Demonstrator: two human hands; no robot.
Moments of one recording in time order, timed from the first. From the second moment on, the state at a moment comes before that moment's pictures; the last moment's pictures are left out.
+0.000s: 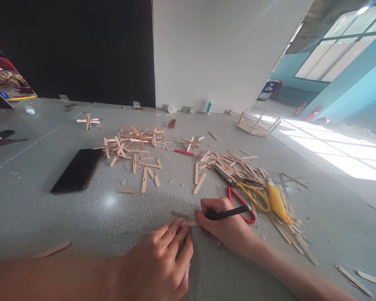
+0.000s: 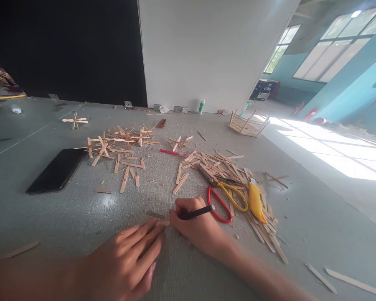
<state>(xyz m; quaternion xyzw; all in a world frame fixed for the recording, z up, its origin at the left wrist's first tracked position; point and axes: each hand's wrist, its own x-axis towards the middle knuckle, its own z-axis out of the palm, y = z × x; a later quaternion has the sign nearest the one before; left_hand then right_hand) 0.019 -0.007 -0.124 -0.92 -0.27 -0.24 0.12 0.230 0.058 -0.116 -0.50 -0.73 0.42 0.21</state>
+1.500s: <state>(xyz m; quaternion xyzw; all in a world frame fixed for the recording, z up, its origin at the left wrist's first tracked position) 0.021 -0.006 -0.127 -0.92 -0.28 -0.24 0.14 0.225 0.054 -0.115 -0.52 -0.73 0.39 0.23</state>
